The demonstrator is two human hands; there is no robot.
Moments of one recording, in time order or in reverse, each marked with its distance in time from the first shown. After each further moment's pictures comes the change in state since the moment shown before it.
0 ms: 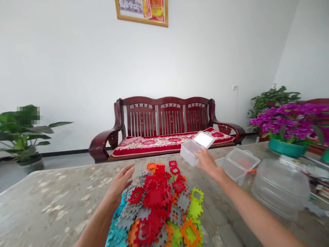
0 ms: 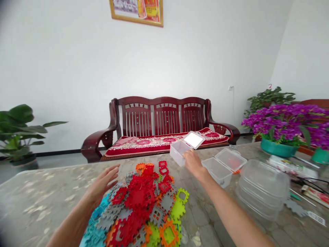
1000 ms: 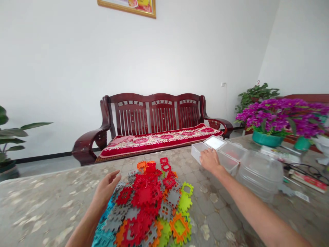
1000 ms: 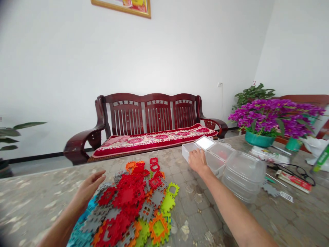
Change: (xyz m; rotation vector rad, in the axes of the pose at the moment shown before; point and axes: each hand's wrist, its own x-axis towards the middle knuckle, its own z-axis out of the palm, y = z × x) left_hand 0.039 -0.046 -0.011 0.254 0.141 0.169; right_hand -0.041 0.053 0.024 -0.282 -0.008 0.200
